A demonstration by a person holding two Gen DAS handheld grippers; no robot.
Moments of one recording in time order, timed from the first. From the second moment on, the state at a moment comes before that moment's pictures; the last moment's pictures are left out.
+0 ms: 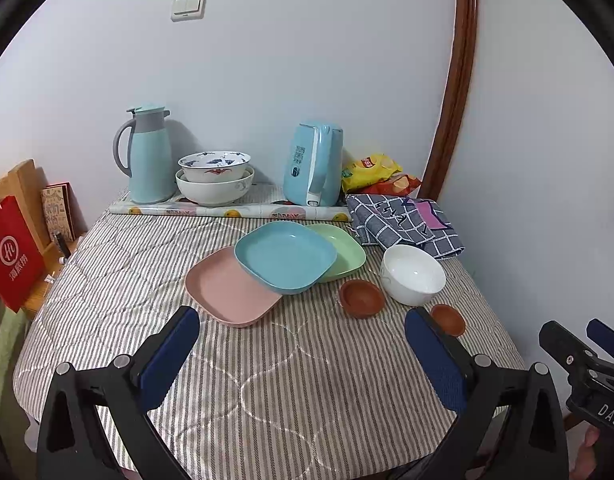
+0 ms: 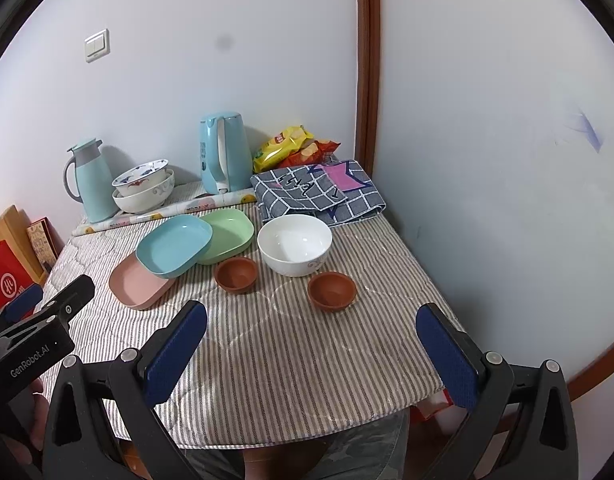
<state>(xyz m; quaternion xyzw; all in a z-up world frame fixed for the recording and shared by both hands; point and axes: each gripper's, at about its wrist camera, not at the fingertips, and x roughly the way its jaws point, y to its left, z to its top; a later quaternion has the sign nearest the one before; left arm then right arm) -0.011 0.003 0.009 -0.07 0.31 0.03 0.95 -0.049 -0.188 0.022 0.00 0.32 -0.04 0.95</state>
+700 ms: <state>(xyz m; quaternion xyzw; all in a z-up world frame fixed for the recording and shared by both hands) -0.012 0.012 0.007 -0.07 0.31 0.03 0.95 -0.053 -0.185 0.016 0.00 0.32 -0.04 0.95</state>
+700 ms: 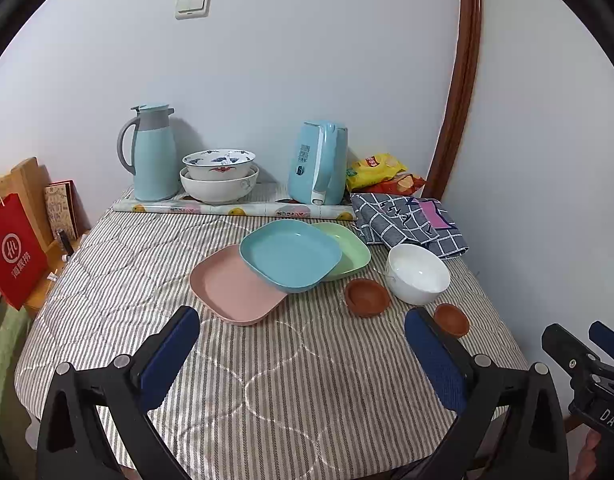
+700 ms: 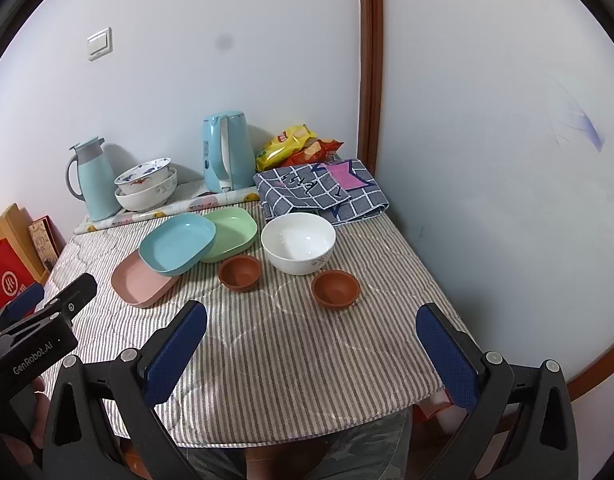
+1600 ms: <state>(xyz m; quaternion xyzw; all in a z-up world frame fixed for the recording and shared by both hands) -0.015 0.018 0.009 -0.07 0.31 0.04 0.95 -0.055 -0.184 0.017 0.00 0.32 -0.04 0.95</state>
